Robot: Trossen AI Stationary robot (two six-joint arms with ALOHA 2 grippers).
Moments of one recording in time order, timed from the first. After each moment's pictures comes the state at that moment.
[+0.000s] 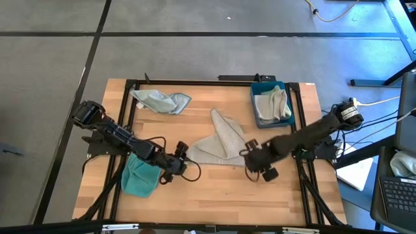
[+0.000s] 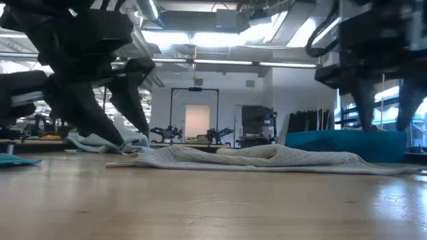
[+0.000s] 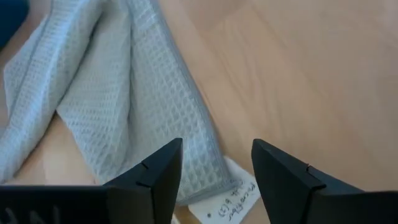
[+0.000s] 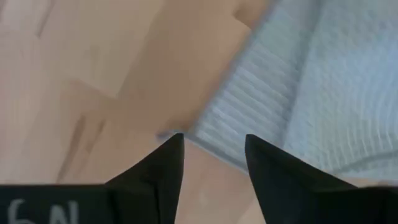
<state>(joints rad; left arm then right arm) -0.43 1.55 0.68 -0.06 -0.37 0.27 0.39 1.47 0.89 -0.76 0.04 -0.12</state>
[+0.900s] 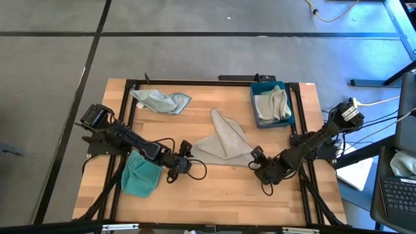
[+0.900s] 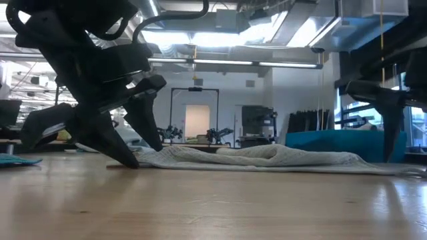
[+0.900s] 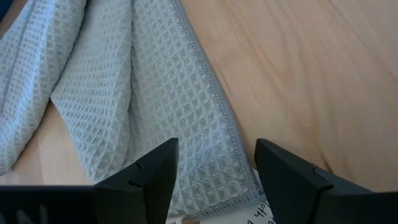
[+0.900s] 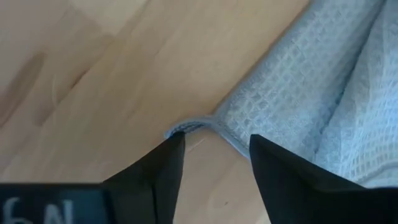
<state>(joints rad) -0.37 1.70 0.71 -0.03 -0.40 0.29 0.62 1.48 0.64 -0.53 0.33 -0.17</state>
